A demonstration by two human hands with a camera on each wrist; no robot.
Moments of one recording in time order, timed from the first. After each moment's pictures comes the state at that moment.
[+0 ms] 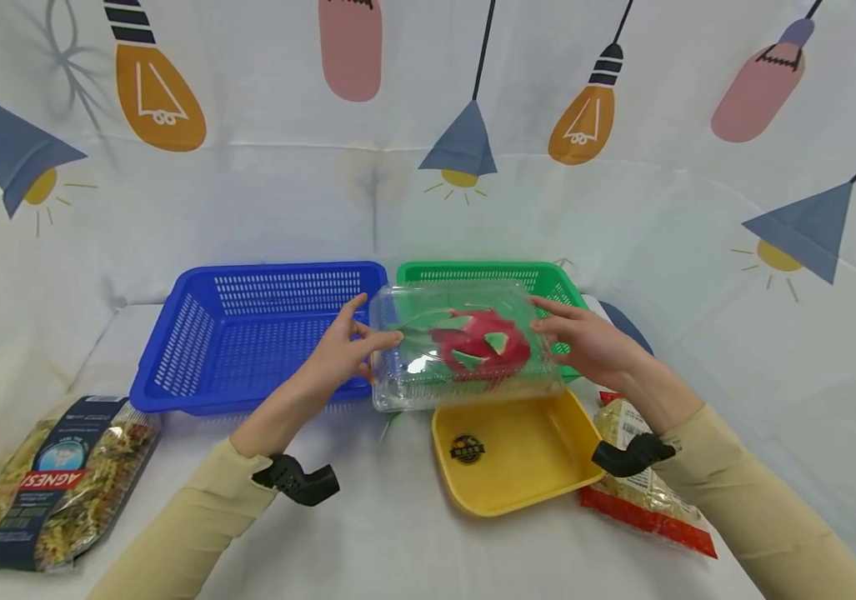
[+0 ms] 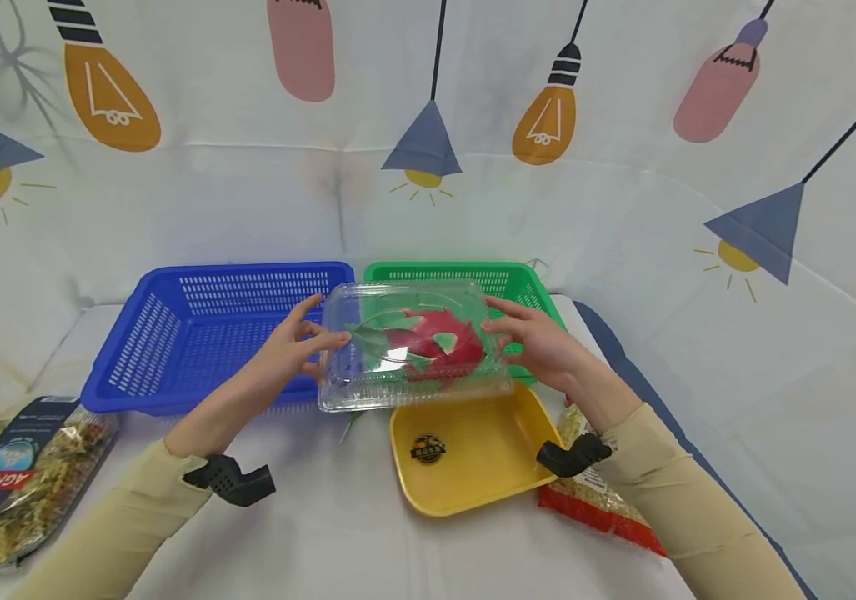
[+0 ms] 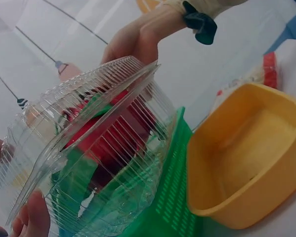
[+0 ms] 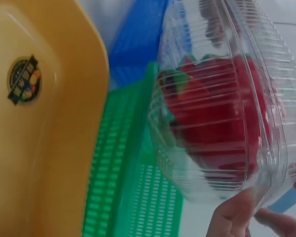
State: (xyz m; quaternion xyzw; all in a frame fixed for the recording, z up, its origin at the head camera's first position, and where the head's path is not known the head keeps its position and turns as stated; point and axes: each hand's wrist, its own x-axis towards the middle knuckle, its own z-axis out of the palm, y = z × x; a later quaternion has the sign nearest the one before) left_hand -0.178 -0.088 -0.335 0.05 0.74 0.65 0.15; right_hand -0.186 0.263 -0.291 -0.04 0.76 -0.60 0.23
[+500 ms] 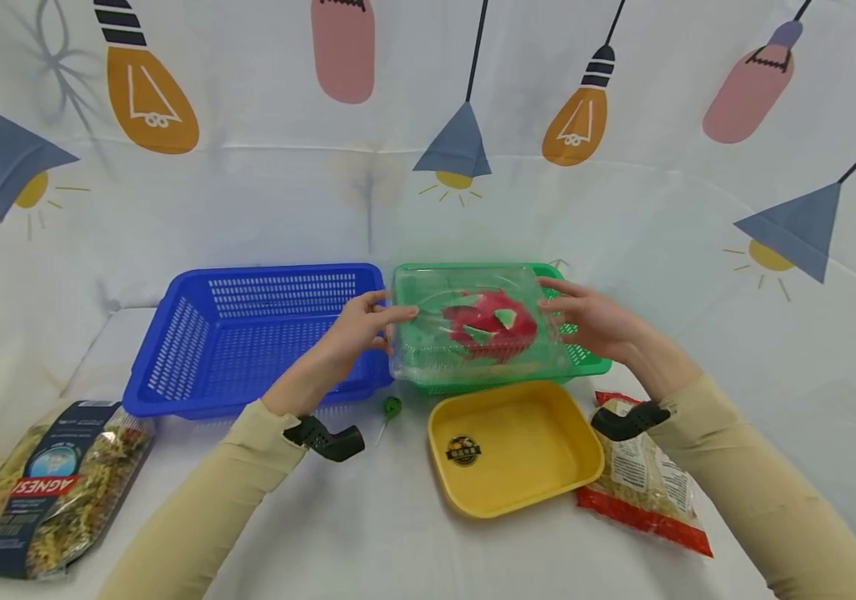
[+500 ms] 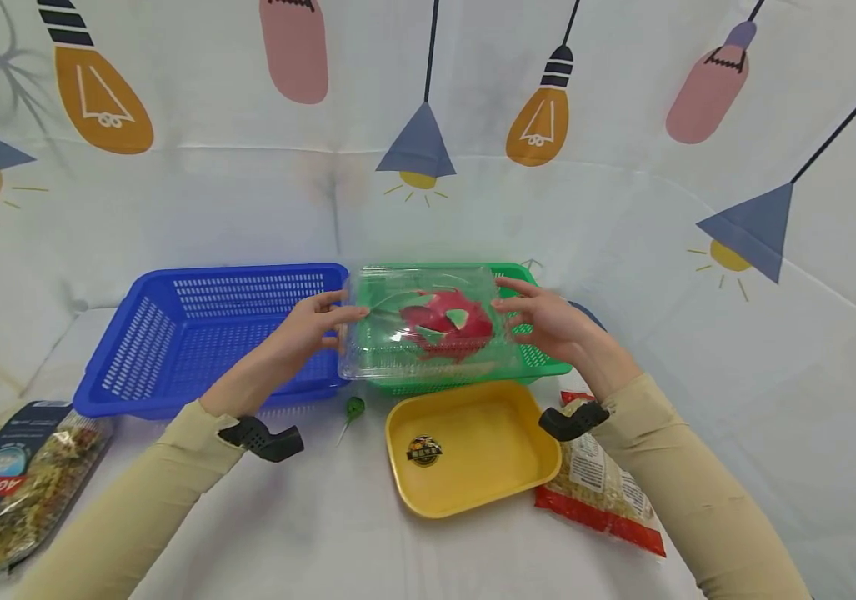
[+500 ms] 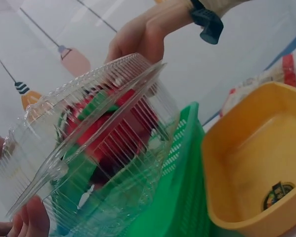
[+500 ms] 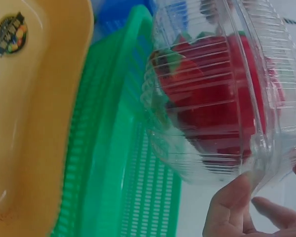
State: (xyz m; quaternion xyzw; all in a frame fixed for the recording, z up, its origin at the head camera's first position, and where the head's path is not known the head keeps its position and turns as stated) left_hand -0.217 -0.063 -0.328 0.04 0.71 0.68 0.17; right_hand -0.219 0.286 -0.284 -0.02 0.77 -0.60 0.23
